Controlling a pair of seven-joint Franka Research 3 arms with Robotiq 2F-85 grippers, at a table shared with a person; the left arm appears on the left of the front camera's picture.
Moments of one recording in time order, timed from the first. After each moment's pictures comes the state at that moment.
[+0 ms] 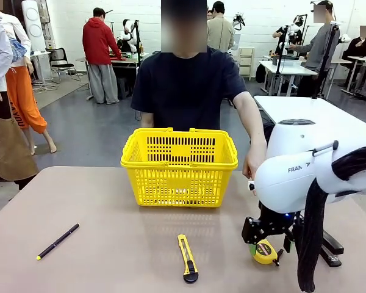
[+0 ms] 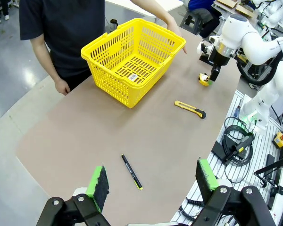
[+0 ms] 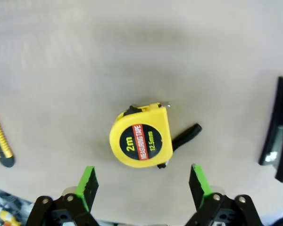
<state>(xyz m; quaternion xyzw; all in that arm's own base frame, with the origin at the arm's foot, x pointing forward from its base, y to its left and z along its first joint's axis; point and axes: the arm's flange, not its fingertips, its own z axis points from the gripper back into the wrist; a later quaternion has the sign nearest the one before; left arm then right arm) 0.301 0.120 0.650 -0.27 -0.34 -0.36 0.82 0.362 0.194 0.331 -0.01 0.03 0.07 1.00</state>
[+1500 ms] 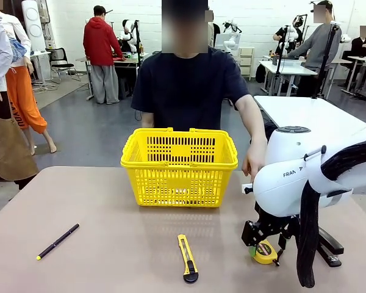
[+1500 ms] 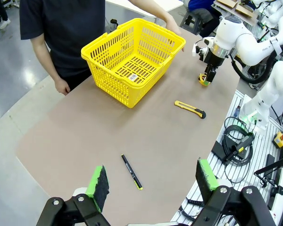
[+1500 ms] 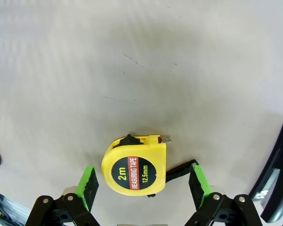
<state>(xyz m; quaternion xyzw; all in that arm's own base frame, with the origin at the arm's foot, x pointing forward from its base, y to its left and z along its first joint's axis) 0.301 0.120 0.650 -0.27 -0.34 -0.36 0.82 0.380 0.187 0.310 0.00 0.03 0.14 0.99</state>
